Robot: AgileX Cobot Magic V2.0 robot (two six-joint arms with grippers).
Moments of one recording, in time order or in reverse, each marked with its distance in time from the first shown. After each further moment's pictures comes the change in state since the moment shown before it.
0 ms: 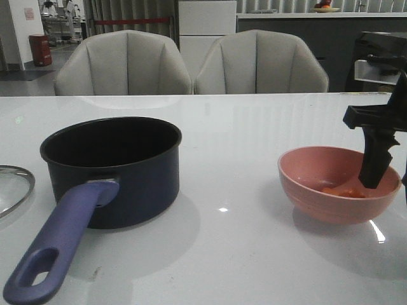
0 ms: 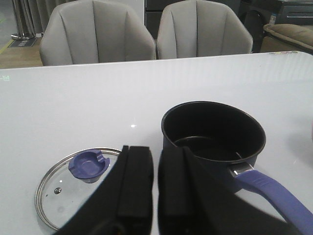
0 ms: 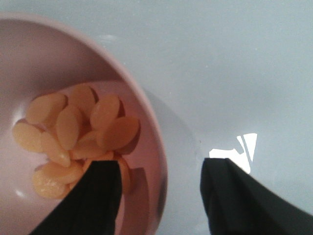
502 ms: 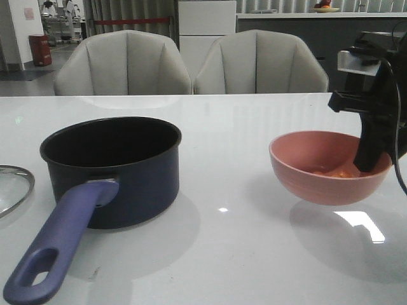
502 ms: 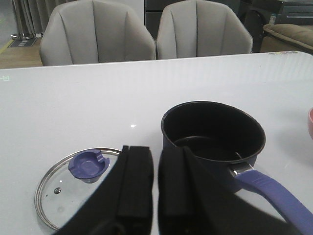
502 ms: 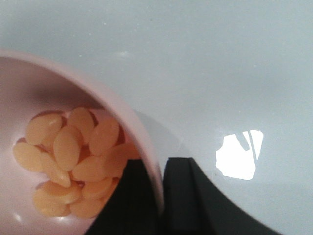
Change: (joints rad) left arm 0.000 0.000 0.000 0.000 0.000 0.000; right arm 0.000 0.068 -0.158 0.050 0.102 -0.075
